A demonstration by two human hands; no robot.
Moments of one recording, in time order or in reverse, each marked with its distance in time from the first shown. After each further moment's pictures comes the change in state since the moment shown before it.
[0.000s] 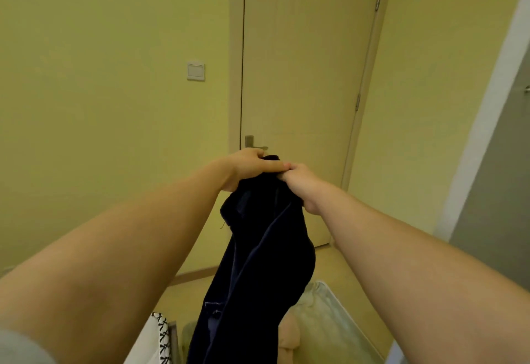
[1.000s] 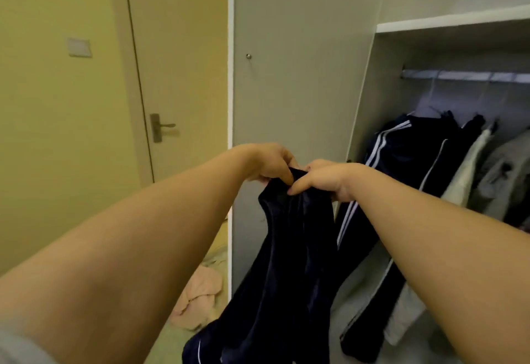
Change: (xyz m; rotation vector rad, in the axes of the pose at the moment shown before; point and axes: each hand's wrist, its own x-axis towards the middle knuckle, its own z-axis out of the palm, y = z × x) left_hand -0.137 0.100 0.298 0.426 -0.373 0.166; right_hand -0.266 0.074 -0.232 -0.352 0.052 0.320
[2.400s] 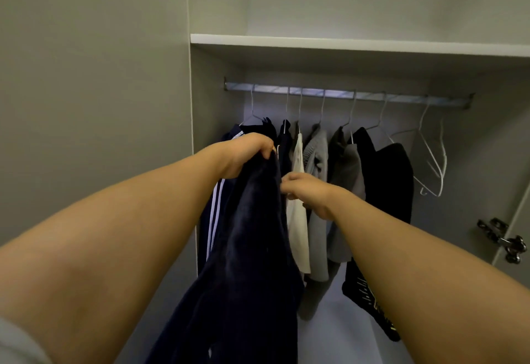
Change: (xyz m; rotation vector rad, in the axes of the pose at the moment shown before) left_hand 0.132 0.155 0.082 -0.323 -0.403 0.466; right_hand -0.061 0.108 -0.118 0.235 0.670 0.228
